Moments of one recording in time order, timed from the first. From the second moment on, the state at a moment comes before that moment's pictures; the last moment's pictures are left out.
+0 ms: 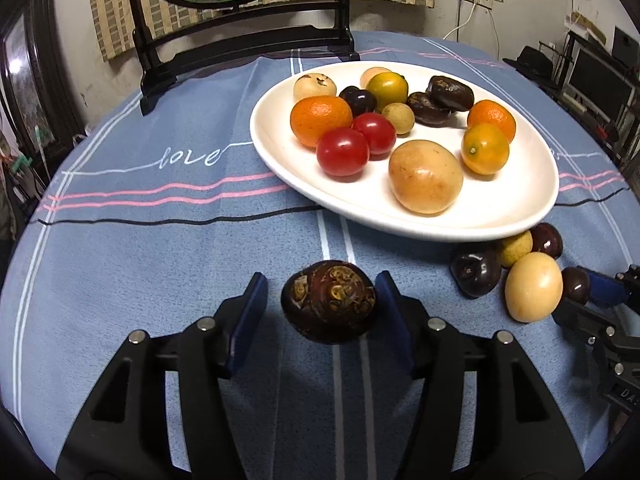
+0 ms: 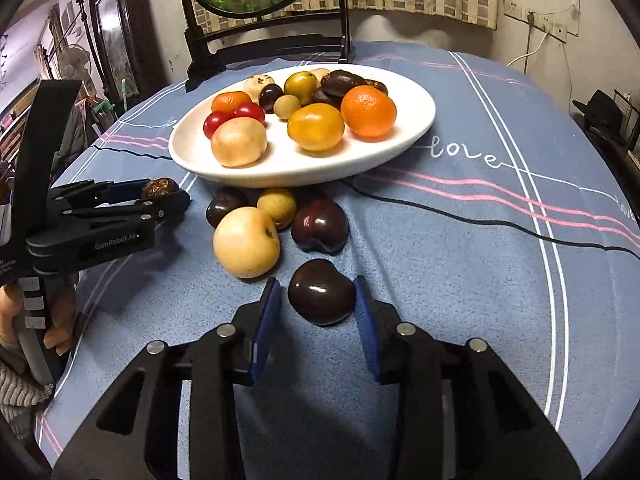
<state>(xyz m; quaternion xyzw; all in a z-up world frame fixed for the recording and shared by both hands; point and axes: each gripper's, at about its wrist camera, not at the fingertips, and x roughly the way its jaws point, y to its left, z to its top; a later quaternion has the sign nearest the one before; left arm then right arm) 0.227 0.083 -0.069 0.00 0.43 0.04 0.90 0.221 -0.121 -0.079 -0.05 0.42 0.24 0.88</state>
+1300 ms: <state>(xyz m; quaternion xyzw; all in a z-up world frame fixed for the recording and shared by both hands) 0.247 0.050 0.053 0.00 0.25 0.06 0.97 0.278 -0.116 0.063 0.05 0.24 0.26 0.93</state>
